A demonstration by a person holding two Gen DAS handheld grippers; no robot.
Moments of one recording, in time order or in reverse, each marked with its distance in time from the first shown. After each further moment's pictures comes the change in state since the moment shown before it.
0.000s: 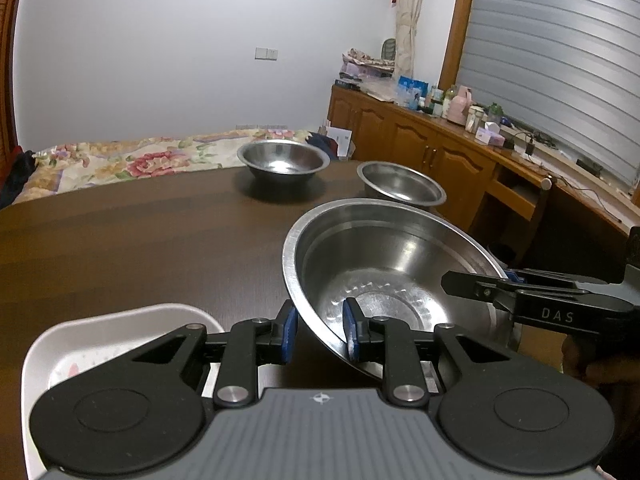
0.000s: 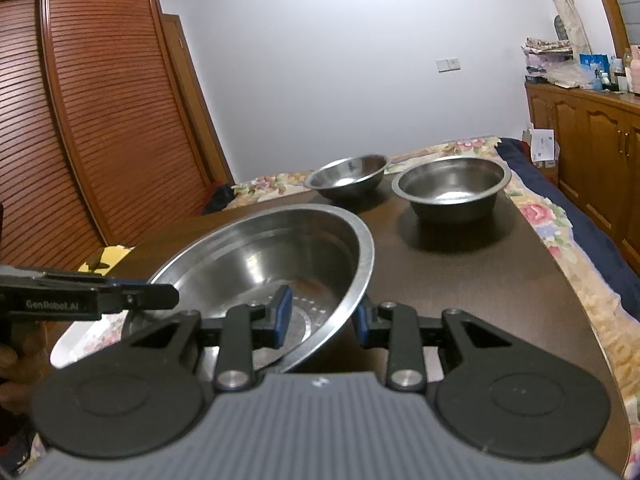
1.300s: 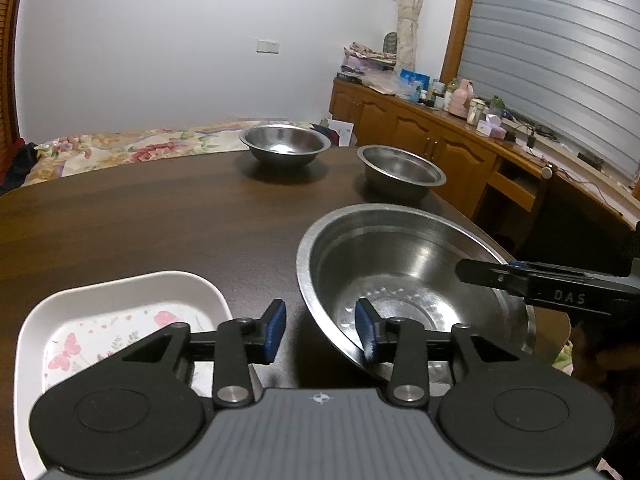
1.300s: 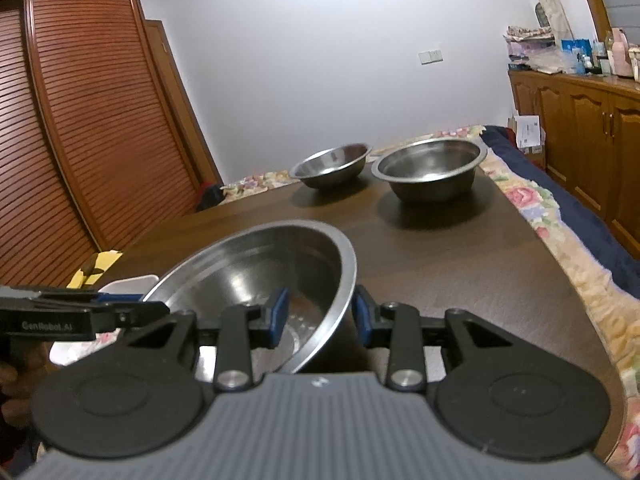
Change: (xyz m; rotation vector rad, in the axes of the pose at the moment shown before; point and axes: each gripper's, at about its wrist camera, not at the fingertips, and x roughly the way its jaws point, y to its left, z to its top) left arm -0.002 0.003 -0.014 -0.003 0.011 0.008; right arm -0.013 -0.008 -0.011 0.042 -0.003 -0.025
